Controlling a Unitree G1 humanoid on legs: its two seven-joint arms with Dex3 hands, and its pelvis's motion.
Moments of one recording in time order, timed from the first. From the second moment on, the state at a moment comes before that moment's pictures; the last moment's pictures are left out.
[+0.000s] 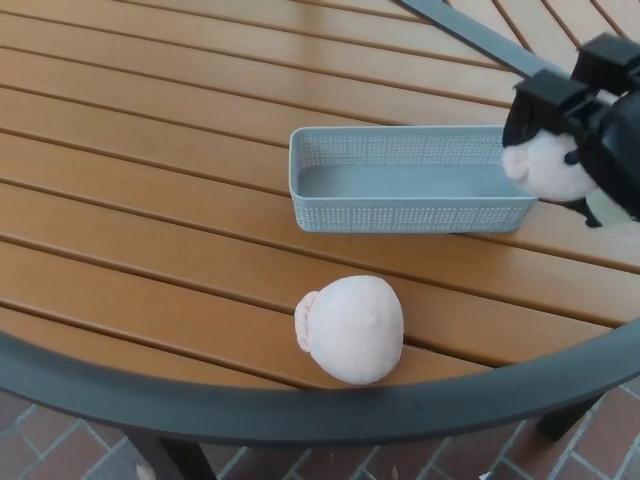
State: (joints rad) left_arm 0.01 0.50 0.43 1.22 -0.20 -0.21 0.02; right_arm -0.47 -0.75 0.32 0.18 -0.77 -0.36 -0.57
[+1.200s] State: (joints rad) left_arm -0.01 0.51 0.42 1.21 -0.20 -0.21 0.03; right_arm -0.92 -0.49 0.43 0.83 -0.70 -0.34 -0.14
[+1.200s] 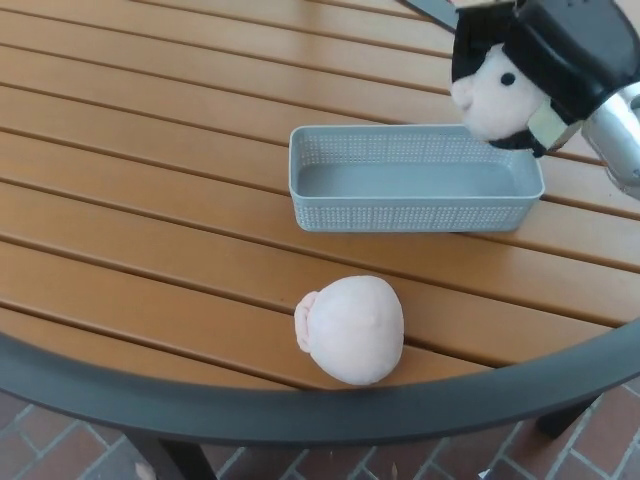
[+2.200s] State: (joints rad) left_arm 0.01 0.50 0.41 1.21 -0.20 -0.25 0.02; right_arm -1.01 -0.41 0.48 1.01 -0.72 -0.18 -0.12
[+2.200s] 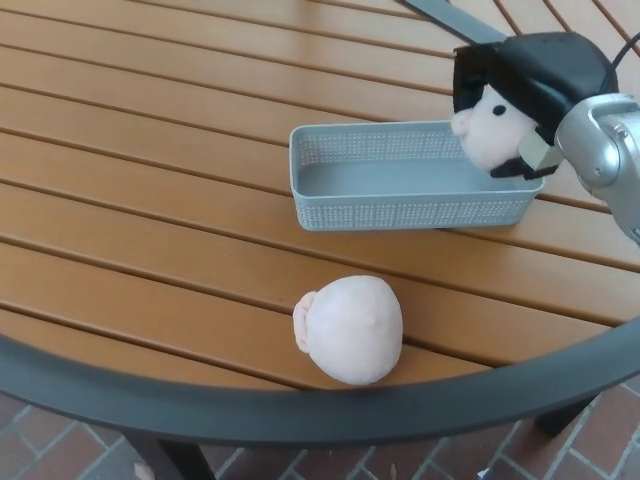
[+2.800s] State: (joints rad) left_arm 0.00 0.49 0.40 1.20 -0.20 -0.26 0.01; right_arm -1.03 -0.38 0.53 1.05 -0.73 -0.15 -0.09
